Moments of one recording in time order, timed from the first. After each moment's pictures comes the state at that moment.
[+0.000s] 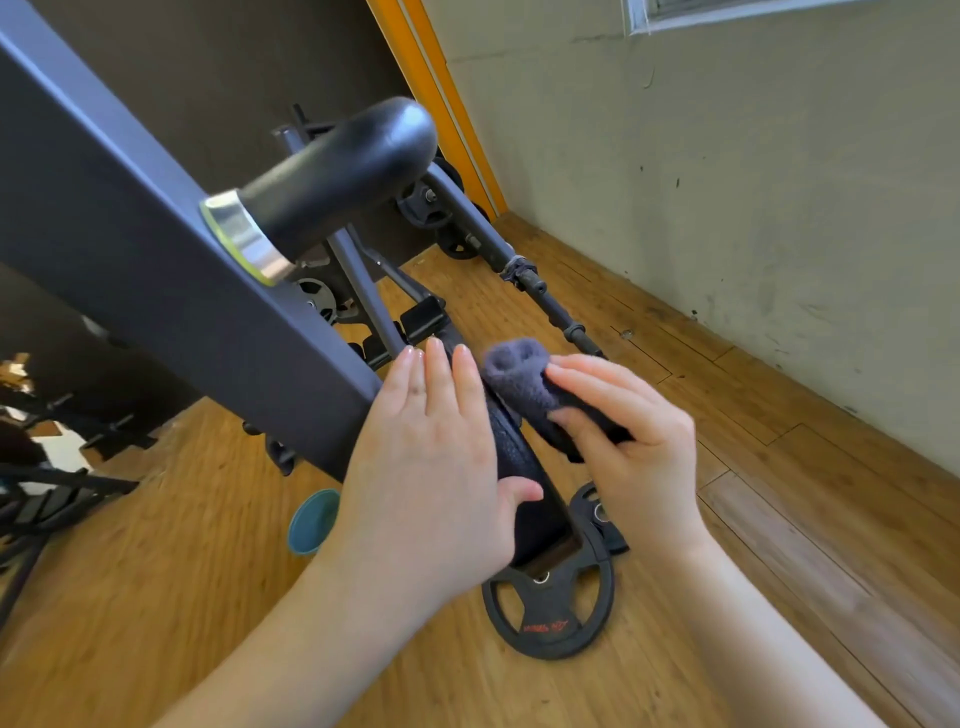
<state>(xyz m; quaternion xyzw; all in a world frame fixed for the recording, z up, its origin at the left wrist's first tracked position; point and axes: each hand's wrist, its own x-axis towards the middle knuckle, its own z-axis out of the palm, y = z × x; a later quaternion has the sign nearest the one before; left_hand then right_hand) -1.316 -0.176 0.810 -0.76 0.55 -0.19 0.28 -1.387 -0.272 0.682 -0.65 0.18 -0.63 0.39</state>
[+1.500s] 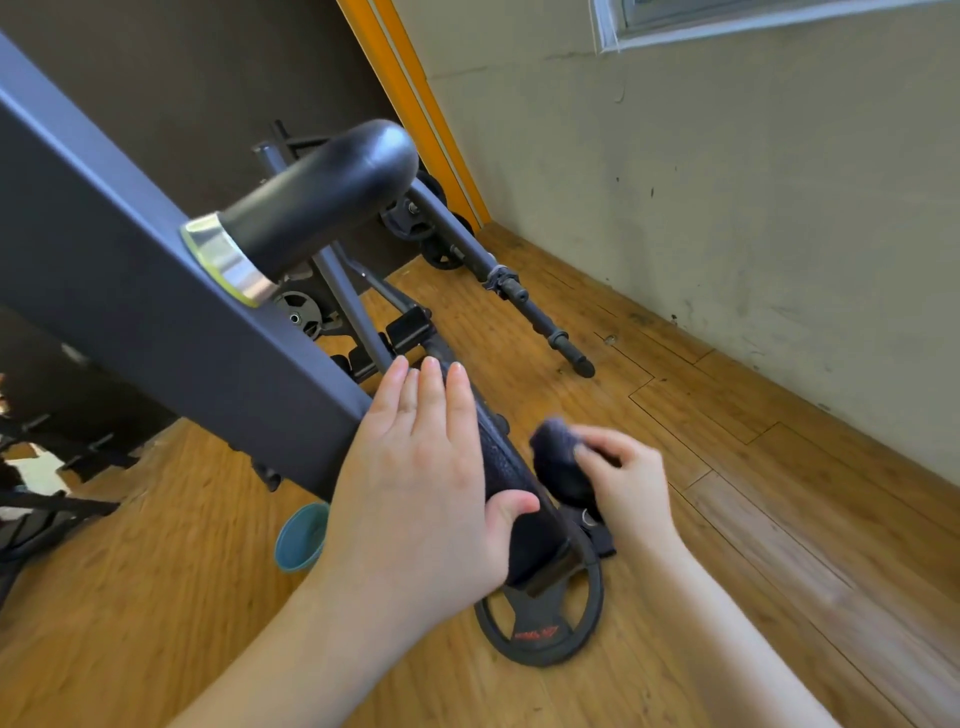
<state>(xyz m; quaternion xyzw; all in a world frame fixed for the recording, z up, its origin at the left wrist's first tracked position) -1.320 -0.169 0.795 -0.76 0.59 -0.21 0.18 -1.390 -0.277 0.630 -0.55 0.39 -0.43 0.60</state>
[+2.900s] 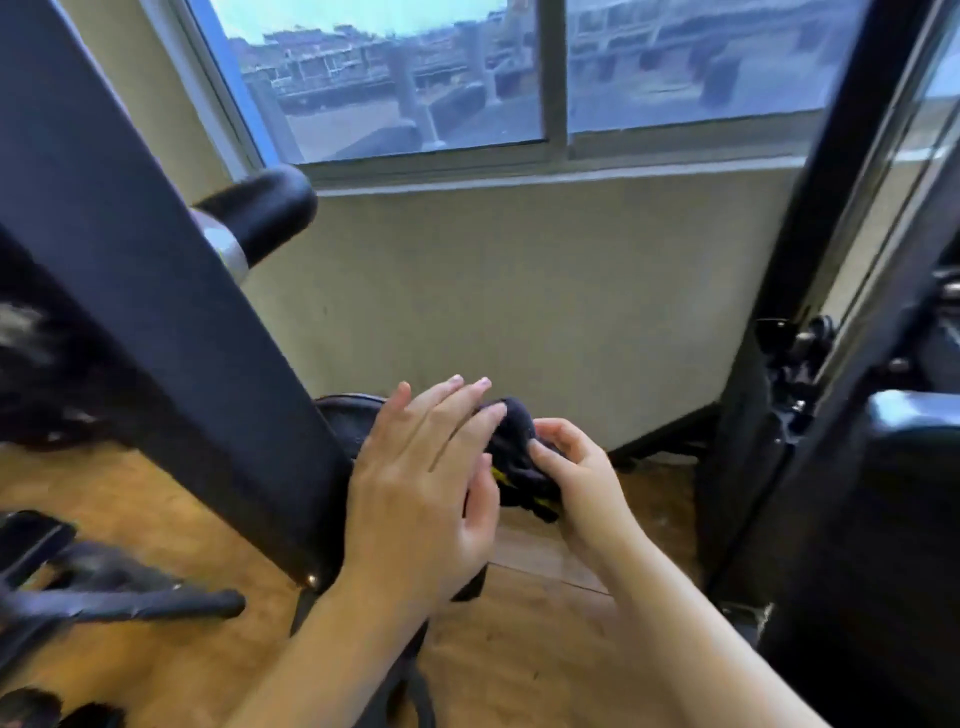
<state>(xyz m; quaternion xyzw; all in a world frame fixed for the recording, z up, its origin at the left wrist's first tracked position) -1.309 -0.165 0.750 -0.32 0.86 -0.13 -0.38 -1.461 -0.172 0.667 -0.36 0.45 -0.64 0.51</state>
